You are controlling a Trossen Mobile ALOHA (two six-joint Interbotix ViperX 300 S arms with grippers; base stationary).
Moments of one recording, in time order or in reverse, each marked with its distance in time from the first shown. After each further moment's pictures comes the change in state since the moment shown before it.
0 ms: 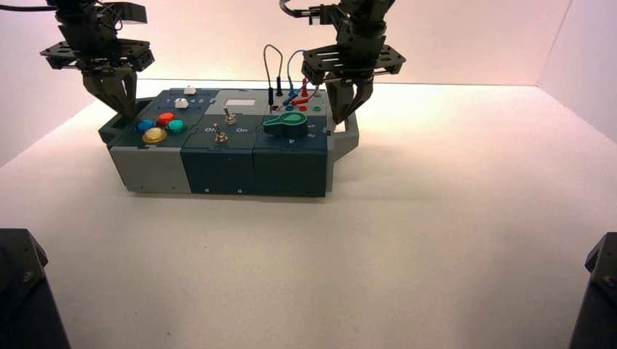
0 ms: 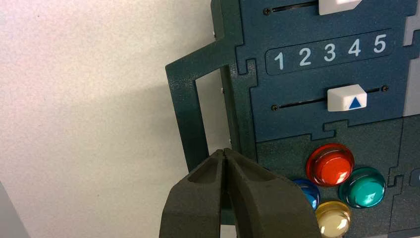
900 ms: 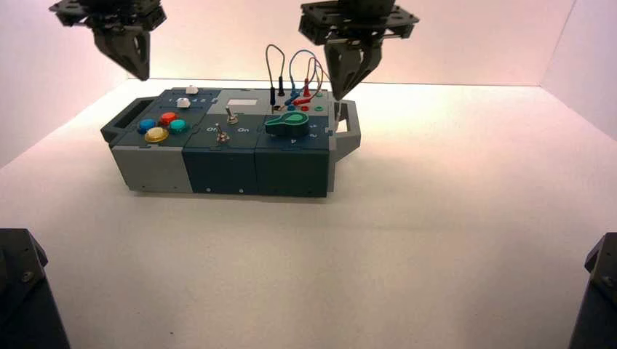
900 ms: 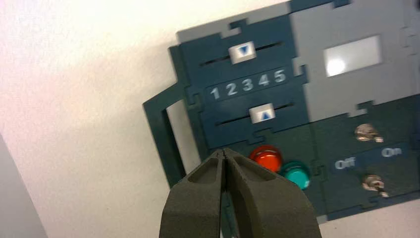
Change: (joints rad) left arm -0.109 -0.155 -0.032 -0.009 0.048 0.000; right arm 0.058 -0.258 0.089 -0.008 0.143 -0.005
